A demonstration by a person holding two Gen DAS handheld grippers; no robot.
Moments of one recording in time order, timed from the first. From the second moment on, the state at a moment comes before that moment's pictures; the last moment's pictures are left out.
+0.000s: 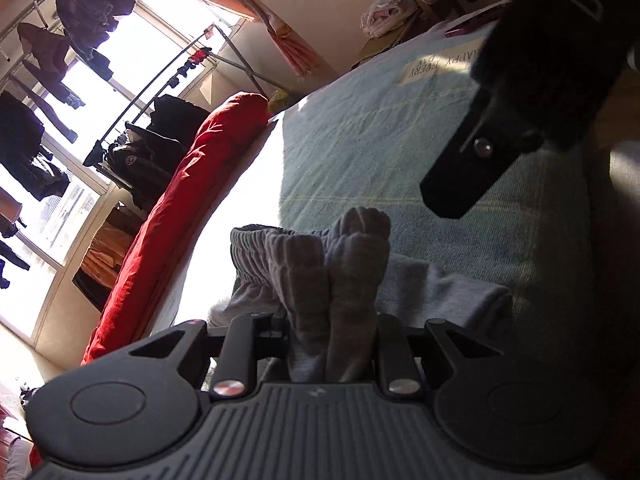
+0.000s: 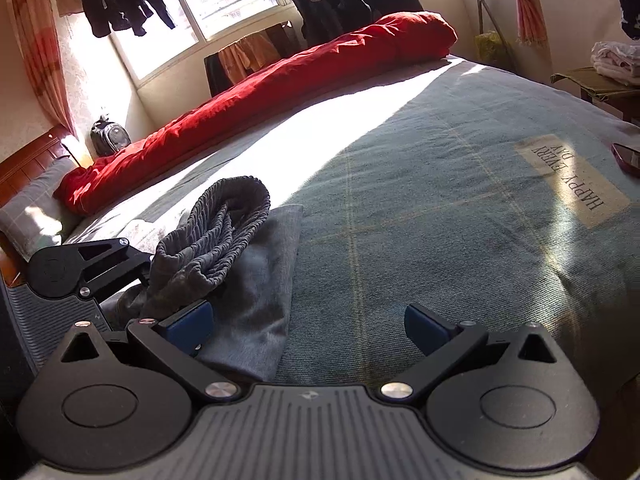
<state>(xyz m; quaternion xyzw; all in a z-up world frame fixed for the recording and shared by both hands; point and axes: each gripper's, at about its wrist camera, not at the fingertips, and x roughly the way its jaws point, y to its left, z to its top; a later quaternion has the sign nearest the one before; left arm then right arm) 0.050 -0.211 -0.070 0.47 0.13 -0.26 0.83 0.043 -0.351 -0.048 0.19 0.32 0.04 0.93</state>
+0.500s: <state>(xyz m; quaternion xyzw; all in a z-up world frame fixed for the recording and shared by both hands) 0.025 -0.199 -0.066 0.50 0.14 -0.34 0.78 0.045 -0.385 -0.036 0.23 0.29 0.02 0.93</state>
